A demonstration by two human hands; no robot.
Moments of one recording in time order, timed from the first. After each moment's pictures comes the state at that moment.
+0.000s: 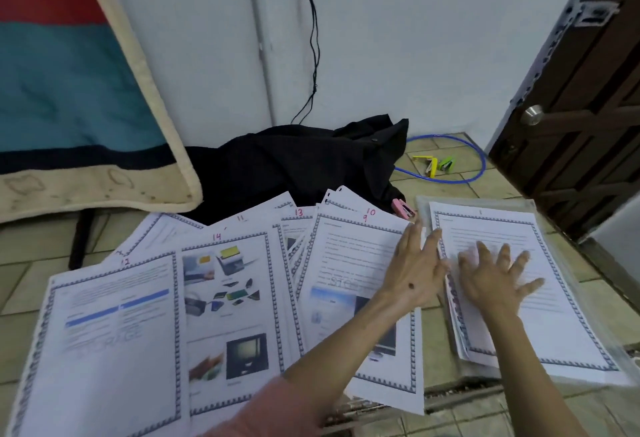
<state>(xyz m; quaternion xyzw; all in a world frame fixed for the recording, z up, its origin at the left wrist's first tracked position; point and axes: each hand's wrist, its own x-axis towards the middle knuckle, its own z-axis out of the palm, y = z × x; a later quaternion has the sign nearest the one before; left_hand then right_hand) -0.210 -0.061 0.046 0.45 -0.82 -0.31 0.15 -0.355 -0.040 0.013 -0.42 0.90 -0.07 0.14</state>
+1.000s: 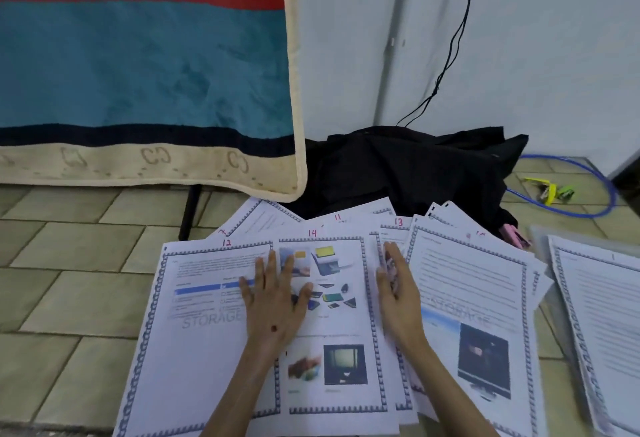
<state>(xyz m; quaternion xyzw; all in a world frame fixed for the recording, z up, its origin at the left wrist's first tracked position) 0.118 -0.043 -0.029 0.76 -0.62 -0.14 0.09 -0.076 -0.057 -0.003 -0.58 0.59 -0.43 0.36</state>
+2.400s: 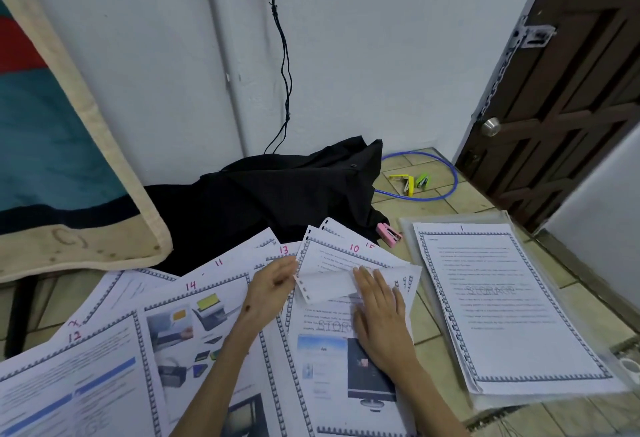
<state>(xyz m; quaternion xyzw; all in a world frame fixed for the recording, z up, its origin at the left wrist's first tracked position) -0.028 -0.135 0.017 0.55 -0.60 -0.48 0.32 -0.215 -0.047 -0.023 -0.67 0.70 -0.24 0.09</state>
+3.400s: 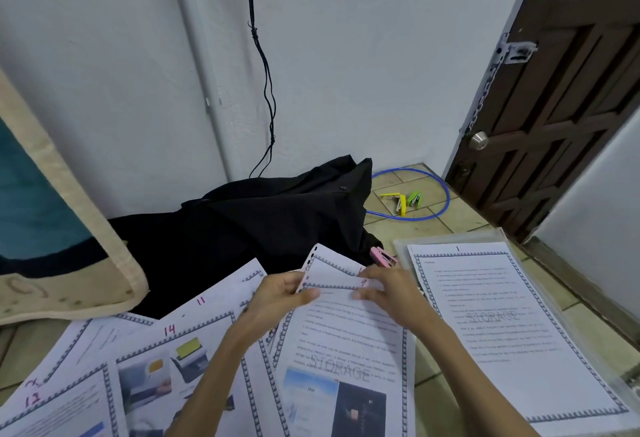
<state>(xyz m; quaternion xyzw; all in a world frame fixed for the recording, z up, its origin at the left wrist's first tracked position) -0.052 -0.171 0.045 0.40 -0.60 -0.64 0.27 -0.273 -0.126 0.037 -0.65 0.69 -0.22 0.24</state>
